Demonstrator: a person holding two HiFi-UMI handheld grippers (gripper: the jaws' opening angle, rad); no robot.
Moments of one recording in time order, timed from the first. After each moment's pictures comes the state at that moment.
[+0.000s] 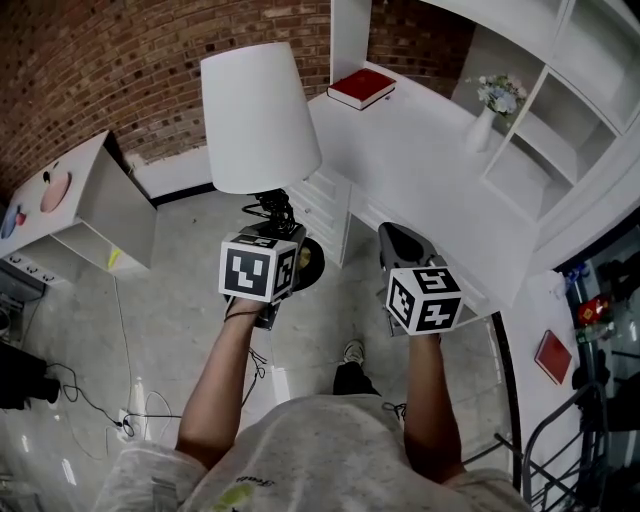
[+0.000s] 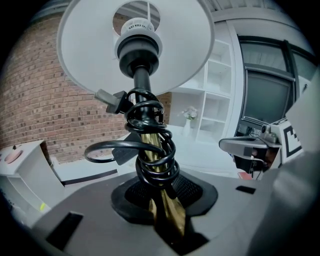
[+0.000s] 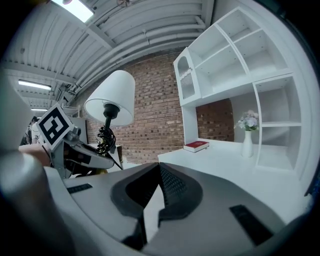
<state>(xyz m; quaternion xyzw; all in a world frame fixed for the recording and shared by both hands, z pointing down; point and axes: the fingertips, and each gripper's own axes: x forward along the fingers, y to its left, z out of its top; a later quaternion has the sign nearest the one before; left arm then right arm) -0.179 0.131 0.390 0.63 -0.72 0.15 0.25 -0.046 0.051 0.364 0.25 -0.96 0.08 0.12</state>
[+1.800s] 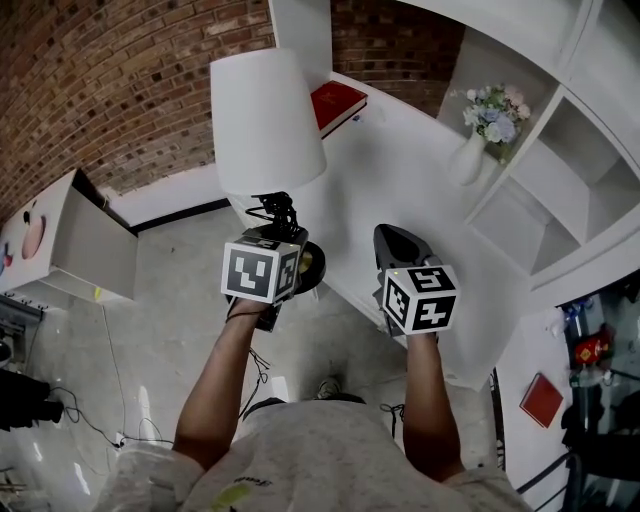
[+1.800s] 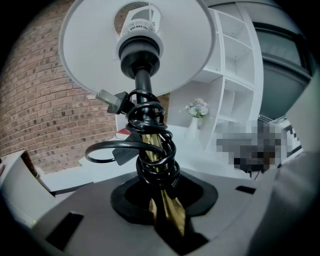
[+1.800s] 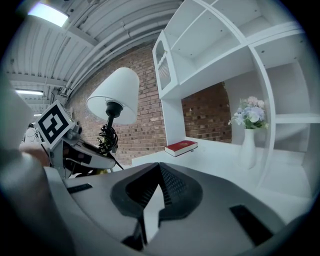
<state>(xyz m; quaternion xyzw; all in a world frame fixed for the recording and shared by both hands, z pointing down) -0.178 -0.141 0.408 0.64 -0.70 0.18 0.27 -0.058 -0.214 0.389 0.24 -0.96 0.10 0.13</state>
